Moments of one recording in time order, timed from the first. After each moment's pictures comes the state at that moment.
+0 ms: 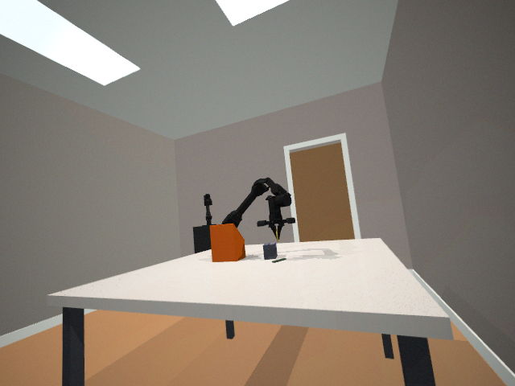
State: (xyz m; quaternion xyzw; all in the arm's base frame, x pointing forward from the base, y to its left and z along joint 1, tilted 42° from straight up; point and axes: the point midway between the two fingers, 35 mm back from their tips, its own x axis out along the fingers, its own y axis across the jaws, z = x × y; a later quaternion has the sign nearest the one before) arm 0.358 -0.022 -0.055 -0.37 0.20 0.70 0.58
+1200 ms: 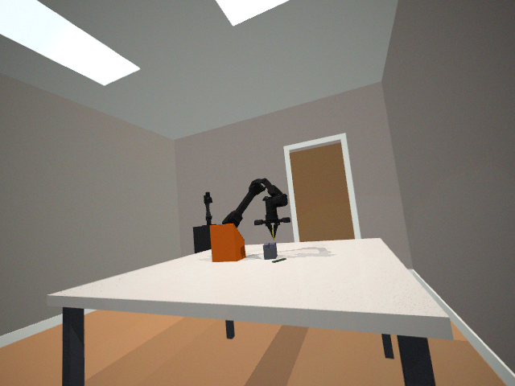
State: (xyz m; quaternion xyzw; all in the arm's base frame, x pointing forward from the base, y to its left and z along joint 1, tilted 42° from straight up) arm 0.313 0.010 -0.018 -0.38 0.19 0.70 0.56
